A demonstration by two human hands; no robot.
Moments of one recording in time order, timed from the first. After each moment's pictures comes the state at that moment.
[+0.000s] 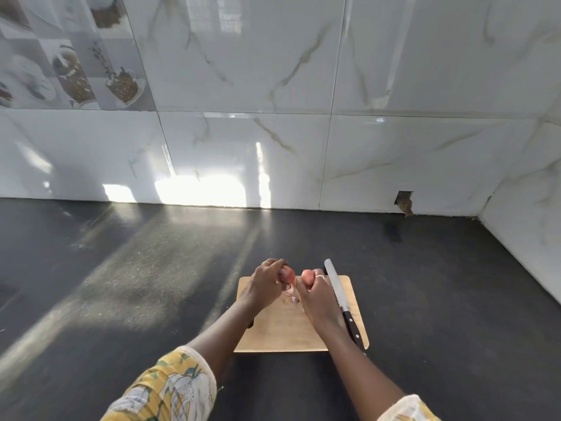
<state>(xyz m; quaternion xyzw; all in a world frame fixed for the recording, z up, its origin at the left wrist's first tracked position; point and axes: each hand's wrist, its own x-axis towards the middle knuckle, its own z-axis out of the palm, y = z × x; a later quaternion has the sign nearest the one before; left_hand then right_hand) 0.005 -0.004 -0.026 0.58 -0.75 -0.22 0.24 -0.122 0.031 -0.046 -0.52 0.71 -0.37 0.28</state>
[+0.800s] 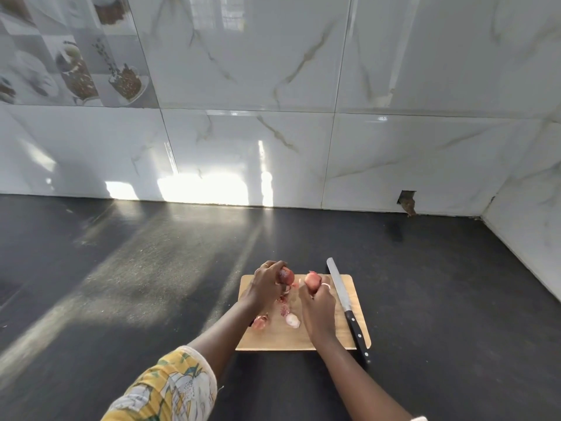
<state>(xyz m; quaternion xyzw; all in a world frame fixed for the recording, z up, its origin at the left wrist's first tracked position) 0.010 -0.004 -0.038 0.59 -0.73 -0.25 0.24 -0.110 0.054 -0.044 -0.46 0.67 -0.48 0.33</state>
